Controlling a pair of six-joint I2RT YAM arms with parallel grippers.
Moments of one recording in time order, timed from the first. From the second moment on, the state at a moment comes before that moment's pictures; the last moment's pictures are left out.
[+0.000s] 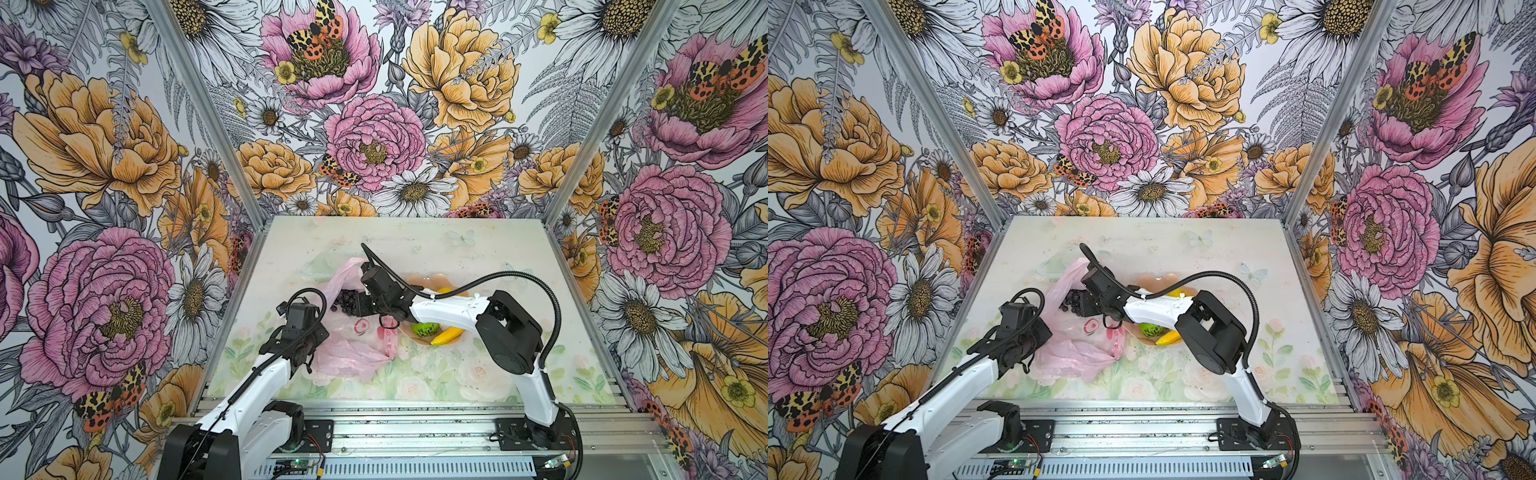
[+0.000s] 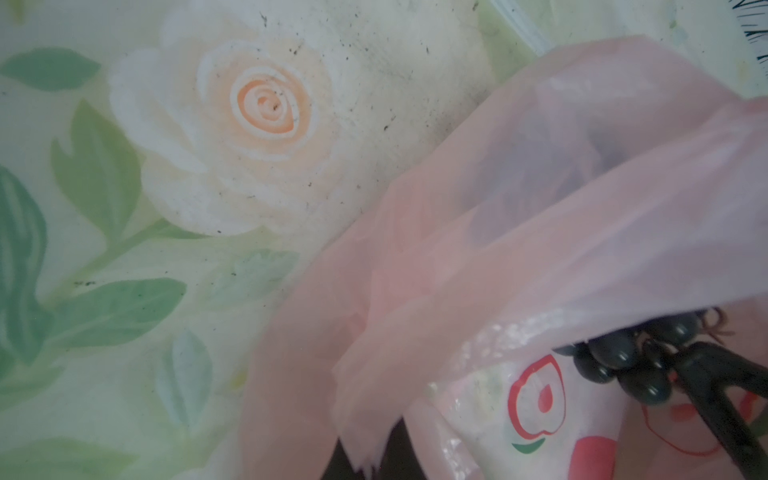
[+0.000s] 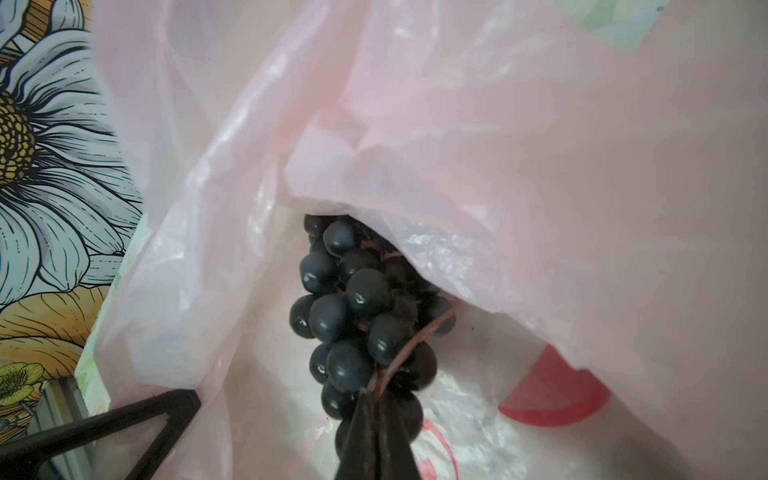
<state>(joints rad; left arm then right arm) -0.19 0.99 0.43 -0.37 -0.15 -0.83 0.92 2.10 1.54 -0.20 -0.05 0.60</state>
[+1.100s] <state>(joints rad) -0.11 1.10 0.51 -0.24 -0.22 -0.68 0.95 1.73 1.62 -0.47 0.05 0.34</state>
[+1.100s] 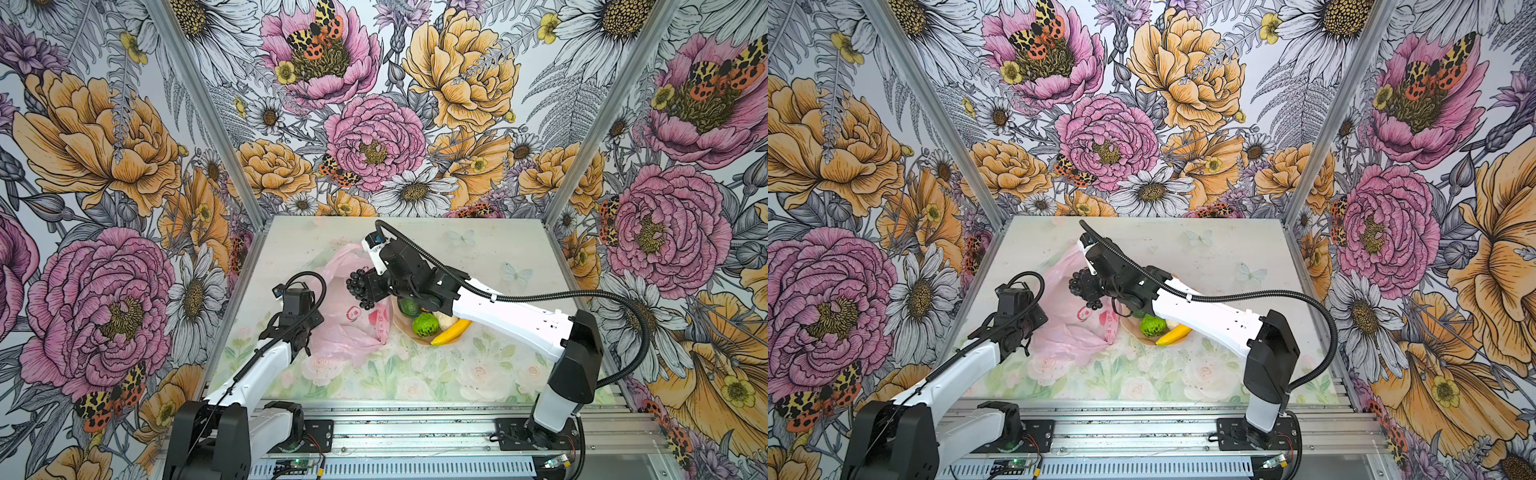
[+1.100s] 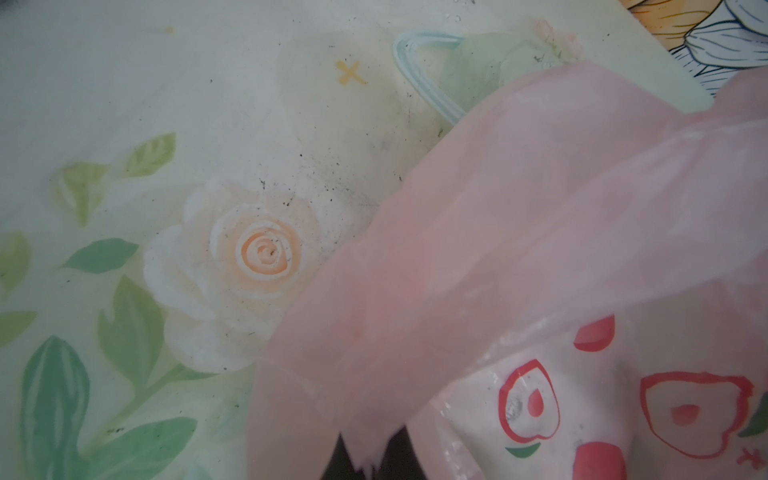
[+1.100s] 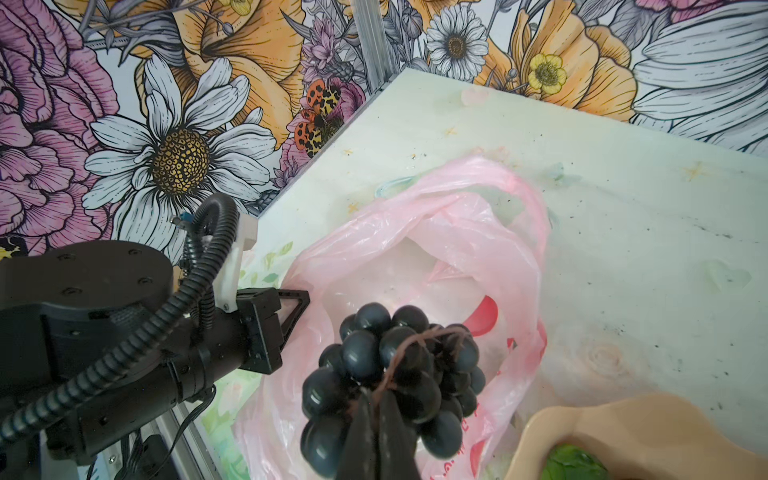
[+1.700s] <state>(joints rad) -0.11 1.10 0.50 -0.23 -0.22 -0.68 0.91 1.50 1.53 -0.56 0.09 0.33</state>
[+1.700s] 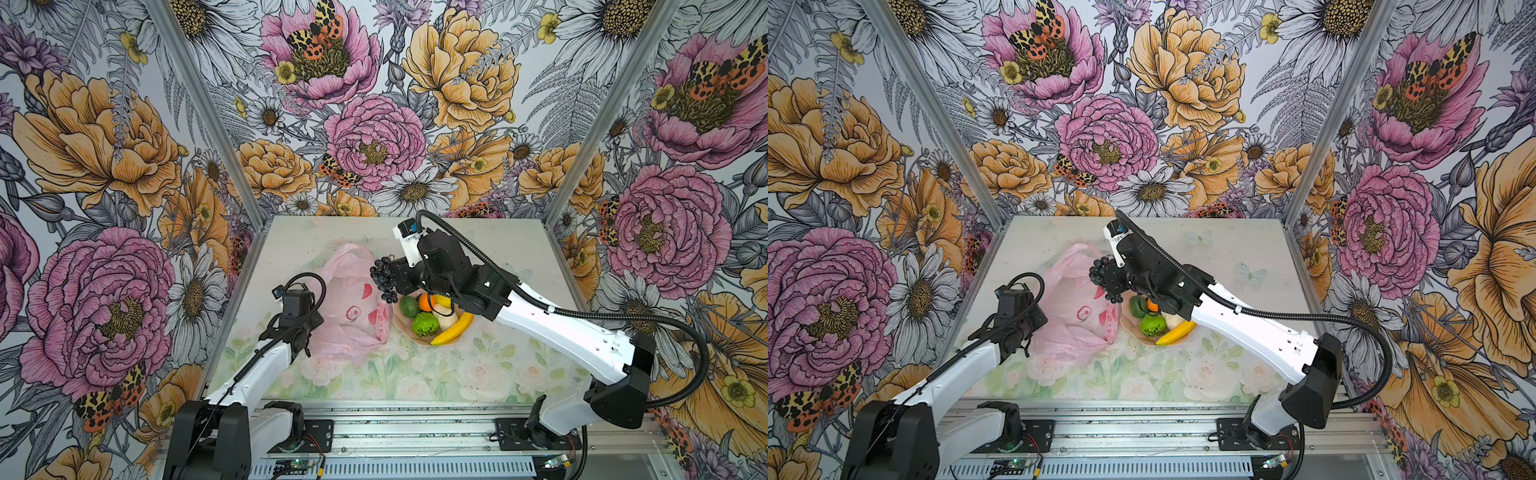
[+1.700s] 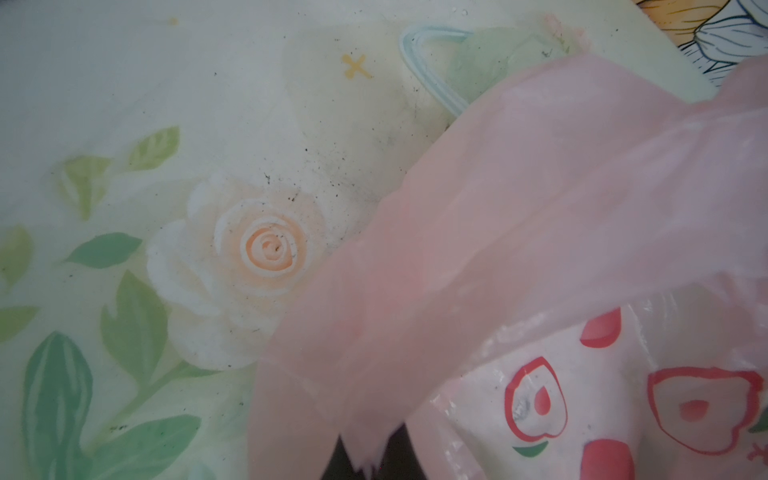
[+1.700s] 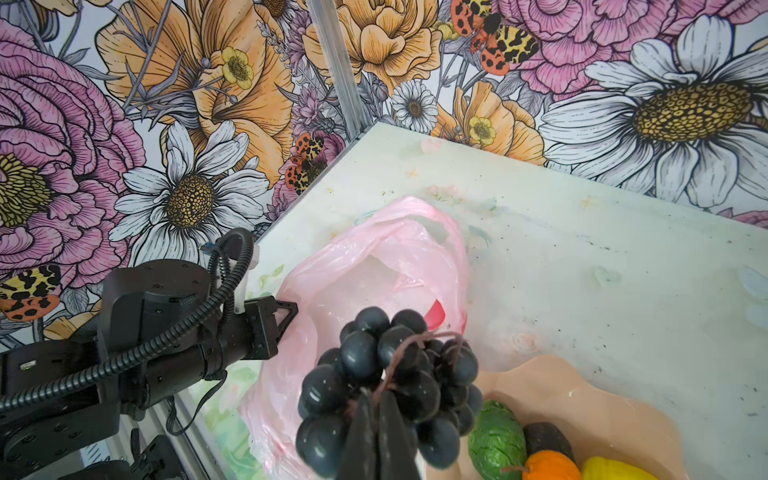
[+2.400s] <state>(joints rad) -0.11 1.10 0.50 -0.23 -0.22 -0.68 0.79 1.57 1.43 -0.59 0.09 0.39</state>
